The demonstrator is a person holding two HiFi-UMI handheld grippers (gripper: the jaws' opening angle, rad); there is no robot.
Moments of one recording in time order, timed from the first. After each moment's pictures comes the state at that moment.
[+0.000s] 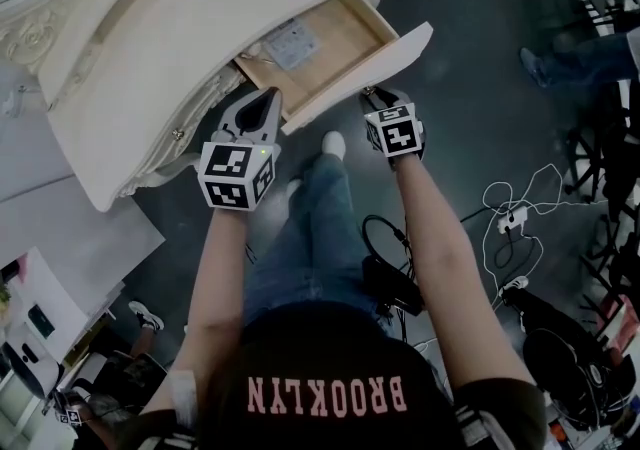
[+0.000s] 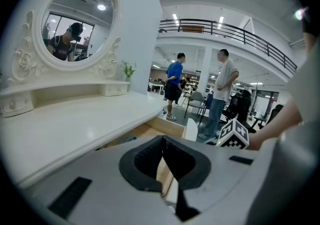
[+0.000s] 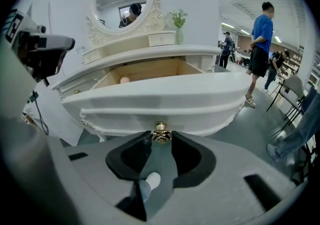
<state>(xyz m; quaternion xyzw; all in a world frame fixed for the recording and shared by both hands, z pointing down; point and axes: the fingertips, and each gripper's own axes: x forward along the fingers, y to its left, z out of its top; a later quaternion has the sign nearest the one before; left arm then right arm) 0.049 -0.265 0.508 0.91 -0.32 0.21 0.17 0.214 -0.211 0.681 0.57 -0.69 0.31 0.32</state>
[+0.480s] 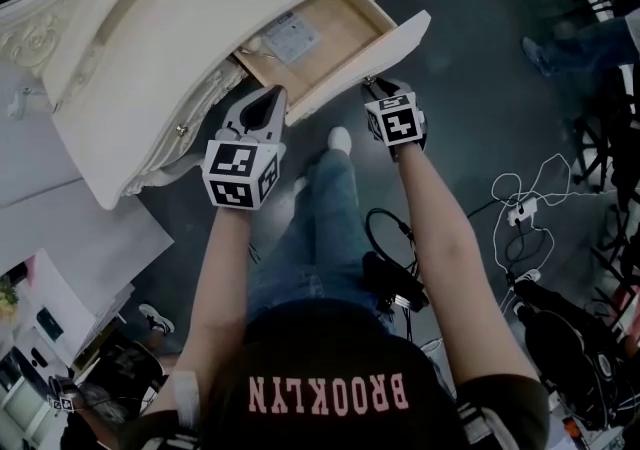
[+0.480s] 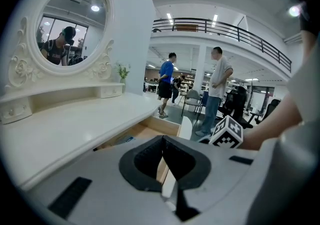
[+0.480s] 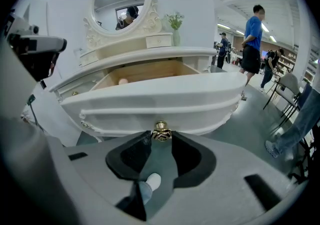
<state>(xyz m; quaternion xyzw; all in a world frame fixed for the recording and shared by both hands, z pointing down) 0.052 -0.242 0.503 0.92 -0.30 0.21 0.15 0.215 -0.204 0.678 0.59 -0.68 0.31 0.31</state>
